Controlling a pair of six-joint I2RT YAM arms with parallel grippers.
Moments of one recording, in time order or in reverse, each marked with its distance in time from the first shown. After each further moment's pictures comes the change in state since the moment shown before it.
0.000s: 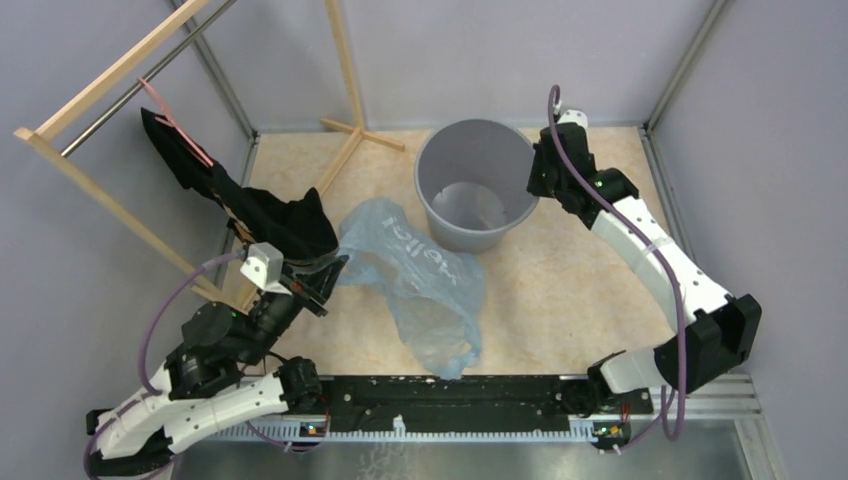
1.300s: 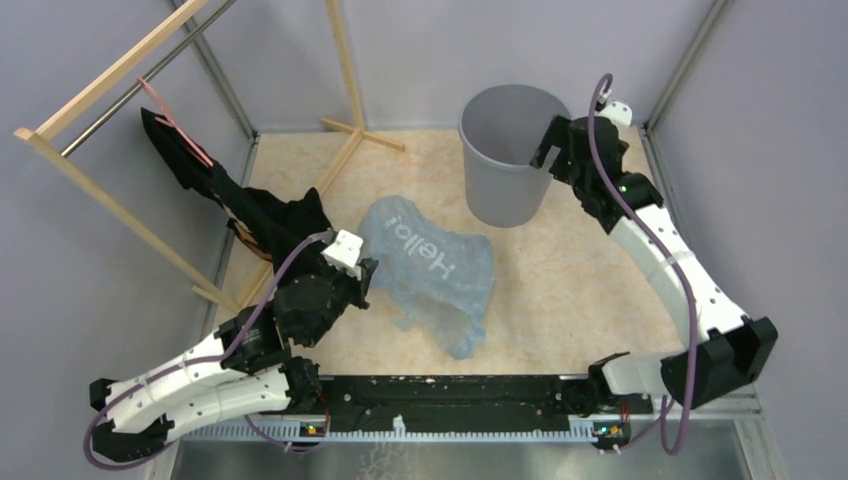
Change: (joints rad) left arm -0.003 0.333 0.014 -0.111 -0.133 -0.028; right arm -0.084 -0.145 -0.063 0.095 0.048 0.065
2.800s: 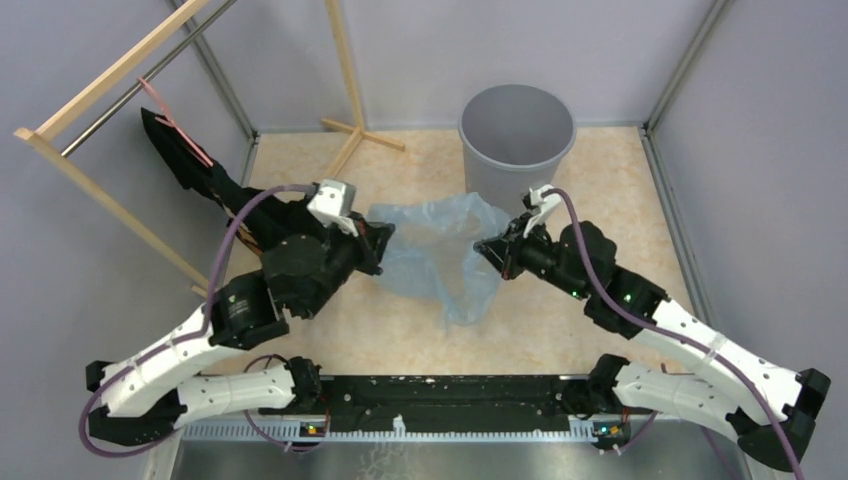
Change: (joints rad) left arm 0.000 0.243 0.393 -0.080 0.051 -0.244; right arm 0.517 -0.406 -0.488 0.319 -0.371 -0.137
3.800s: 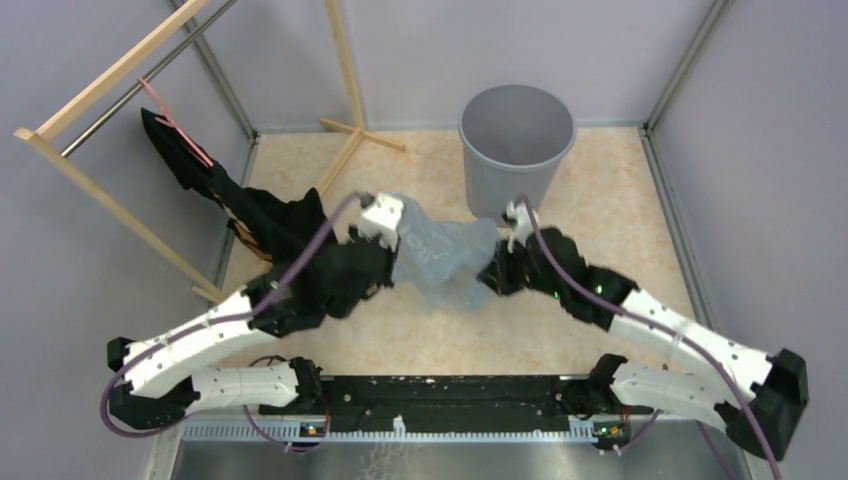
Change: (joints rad) left arm -0.093 0.087 -0.106 -0.226 -0.153 0.038; right arm -0.049 -0.026 -0.278 -0.084 -0.043 0.191
